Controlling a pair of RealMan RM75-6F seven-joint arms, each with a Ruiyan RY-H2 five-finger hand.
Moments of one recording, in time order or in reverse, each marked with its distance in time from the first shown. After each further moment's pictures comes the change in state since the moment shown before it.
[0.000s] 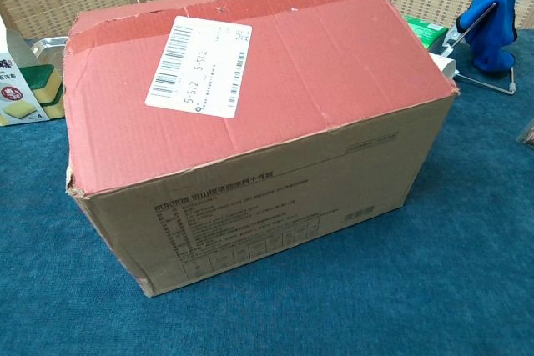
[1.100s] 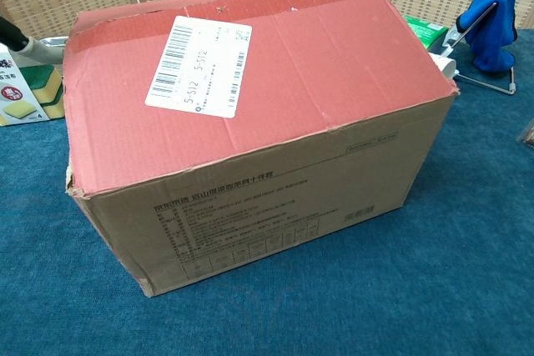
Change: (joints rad) left arm -0.382 -0.253 -0.164 -0.023 0.042 -0.275 0.253; right arm 0.001 0.025 -0.017 -0.019 0.006 -0.031 0.044
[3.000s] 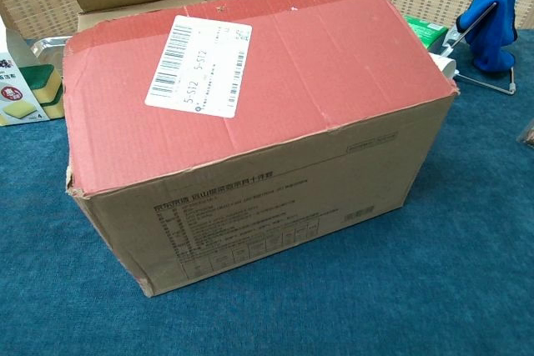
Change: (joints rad) left arm -0.194 0.062 -0.215 0.127 -0.257 -0.042 0.111; right arm 0.003 0.012 -0.017 -0.018 -0.014 -0.022 0.006
